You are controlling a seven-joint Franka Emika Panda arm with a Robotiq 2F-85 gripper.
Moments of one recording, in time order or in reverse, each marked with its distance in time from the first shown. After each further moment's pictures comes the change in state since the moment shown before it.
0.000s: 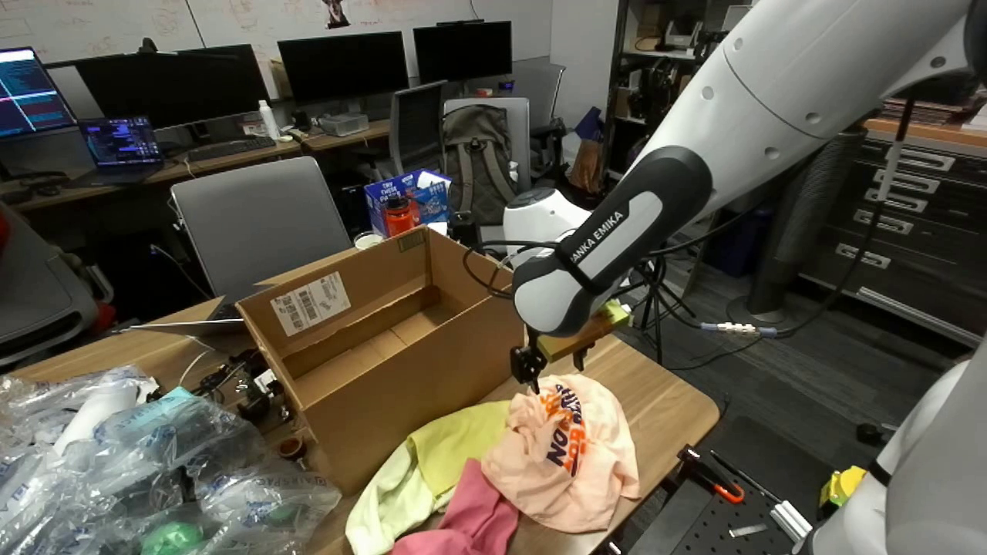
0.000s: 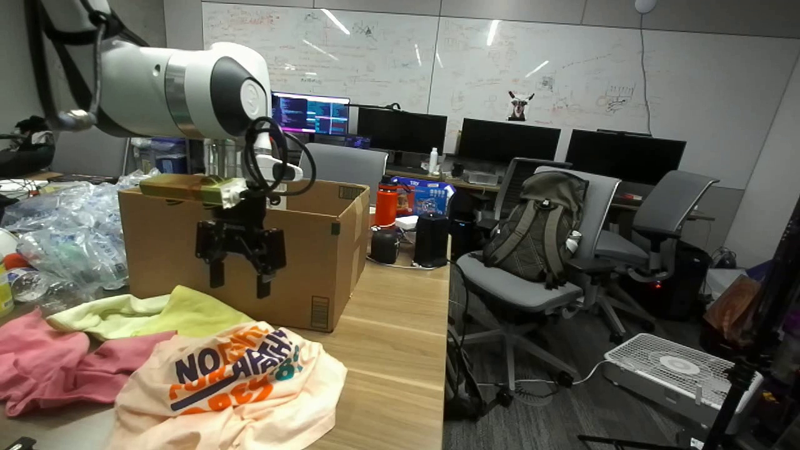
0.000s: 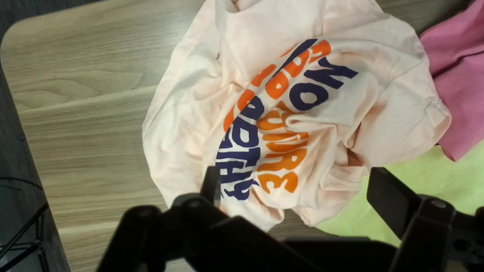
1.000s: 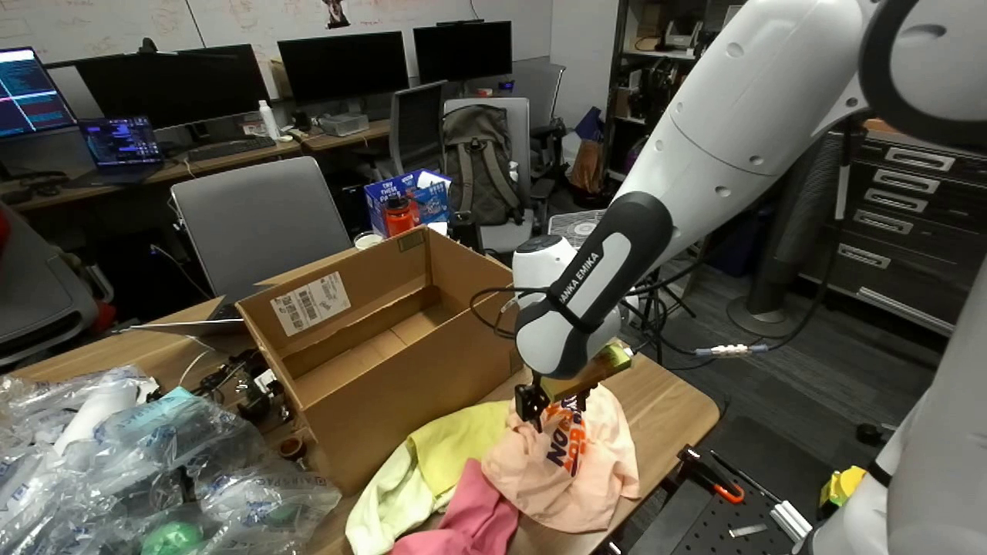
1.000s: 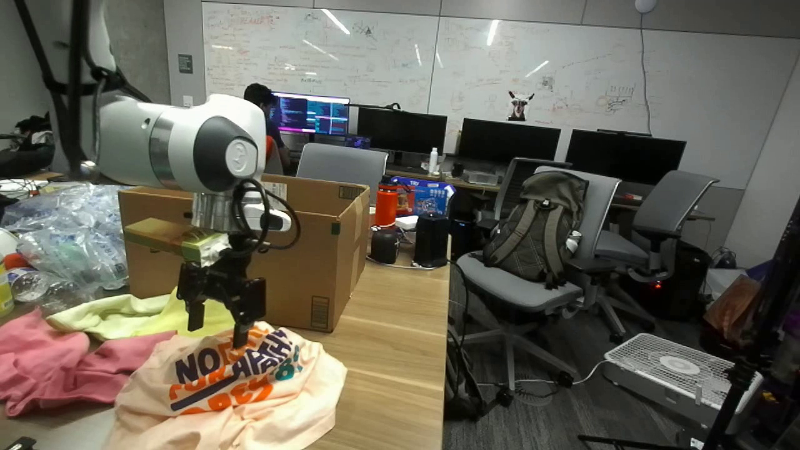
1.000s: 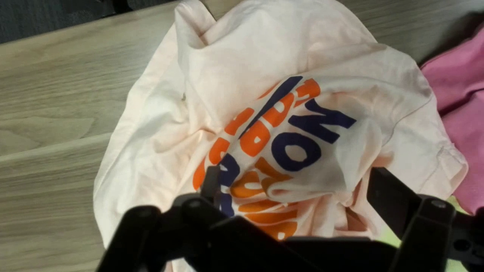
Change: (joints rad) arm 0.011 0.129 0.007 -0.056 0.104 0.146 -0.034
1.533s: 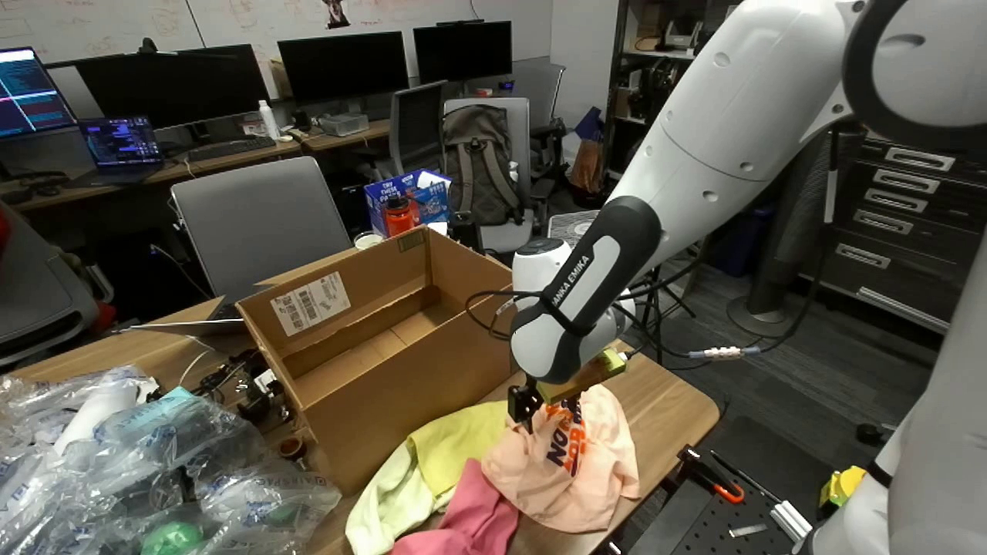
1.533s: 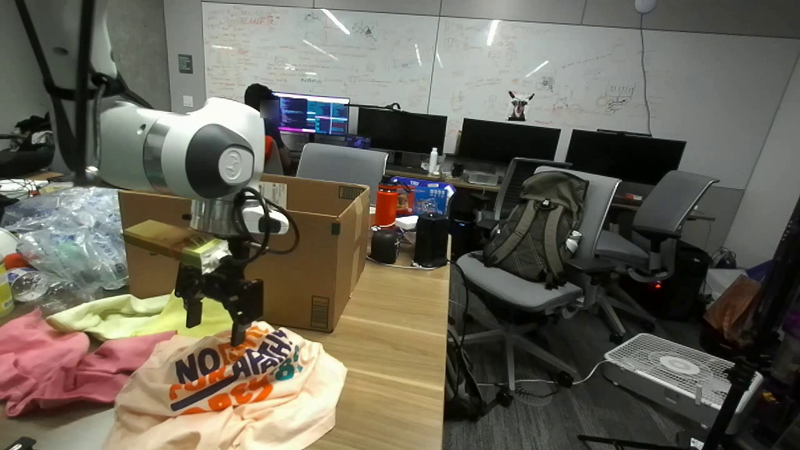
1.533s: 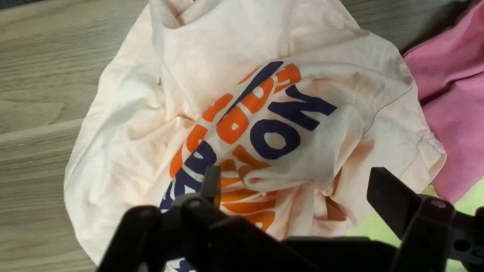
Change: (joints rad) arm 0.008 0.023 0.007 0.003 0.058 0.065 -0.060
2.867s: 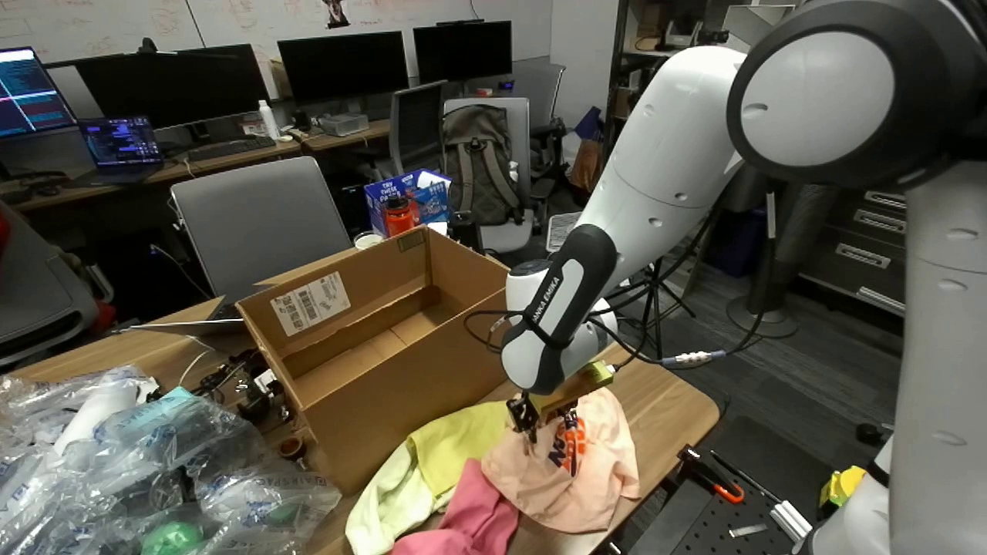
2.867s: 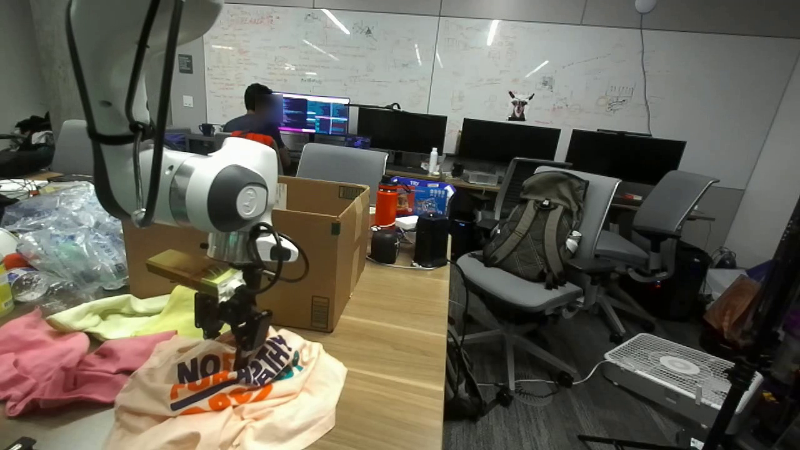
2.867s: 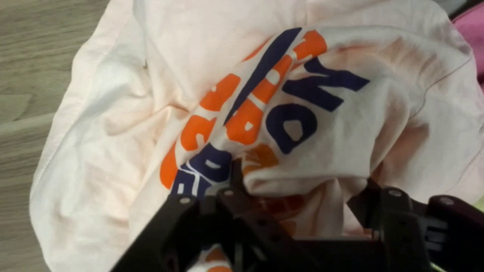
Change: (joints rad) arm 0.007 0.181 -0.029 0.101 -0.001 0.043 0.002
